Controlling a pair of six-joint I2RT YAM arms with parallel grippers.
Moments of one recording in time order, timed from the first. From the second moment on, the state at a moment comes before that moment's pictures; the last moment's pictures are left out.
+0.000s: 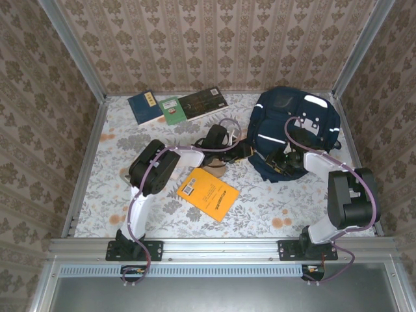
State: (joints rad) left arm -0.75 2.19 1.31 0.31 0.62 -0.91; right arm 0.04 1.55 0.82 -0.39 -0.33 0.66
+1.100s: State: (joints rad) left arm -0.76 2.19 1.28 0.36 0.68 -0.96; right arm 0.04 1.55 0.82 -0.39 -0.33 0.66
